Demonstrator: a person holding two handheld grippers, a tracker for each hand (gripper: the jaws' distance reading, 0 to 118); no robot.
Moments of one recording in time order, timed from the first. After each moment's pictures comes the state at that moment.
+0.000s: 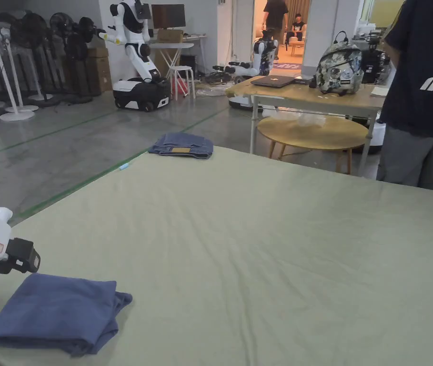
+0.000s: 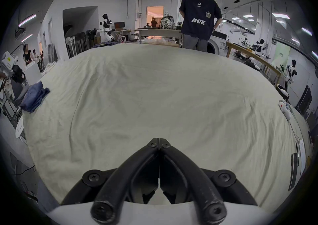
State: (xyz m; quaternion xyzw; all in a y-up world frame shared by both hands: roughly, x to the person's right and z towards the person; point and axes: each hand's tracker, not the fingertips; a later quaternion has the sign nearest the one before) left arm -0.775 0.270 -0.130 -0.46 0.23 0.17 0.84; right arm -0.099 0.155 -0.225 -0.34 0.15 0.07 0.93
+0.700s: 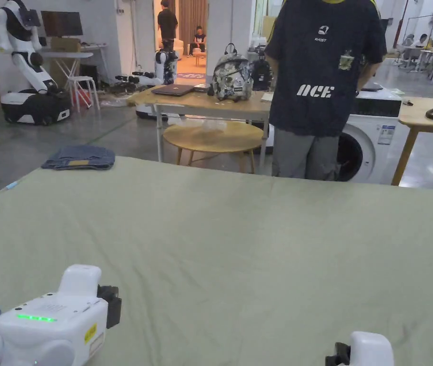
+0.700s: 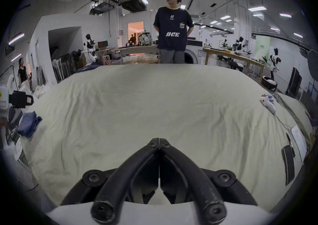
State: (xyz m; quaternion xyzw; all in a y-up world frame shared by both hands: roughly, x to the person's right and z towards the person) left arm -0.390 0.223 -0.184 -0.25 0.09 0.03 0.96; right arm -0.021 0.197 -0.223 -0.26 0.08 0.01 0.96
